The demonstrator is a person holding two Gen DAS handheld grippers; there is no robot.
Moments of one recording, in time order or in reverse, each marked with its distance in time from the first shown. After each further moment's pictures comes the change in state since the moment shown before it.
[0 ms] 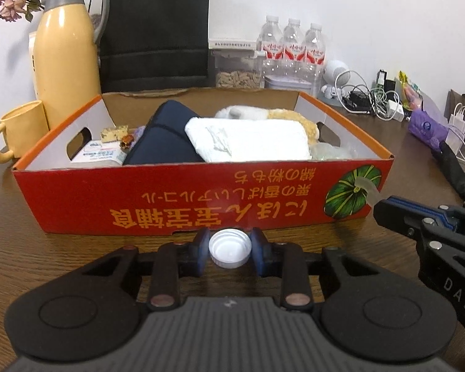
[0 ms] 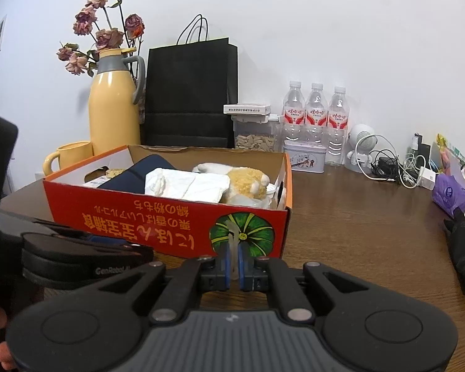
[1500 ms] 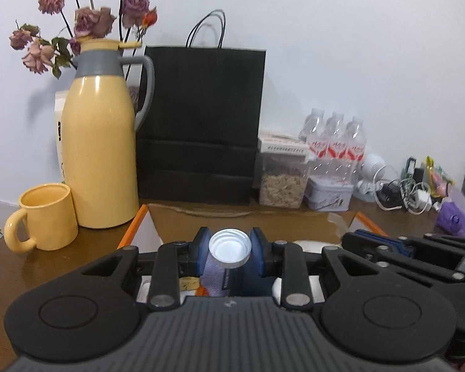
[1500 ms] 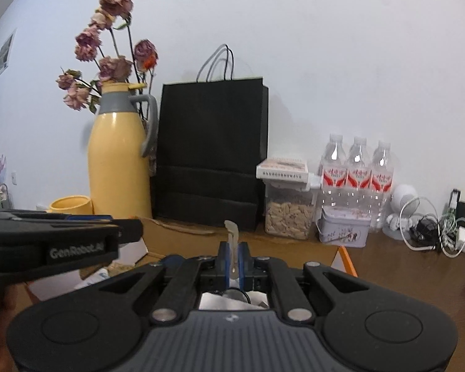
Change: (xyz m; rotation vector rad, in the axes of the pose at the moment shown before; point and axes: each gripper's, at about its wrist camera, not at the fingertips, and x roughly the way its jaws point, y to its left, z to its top) left arm 0.015 0.080 0.096 -0.064 -0.252 0.029; right arm 0.101 0.040 0.095 -0.022 -0.111 0.045
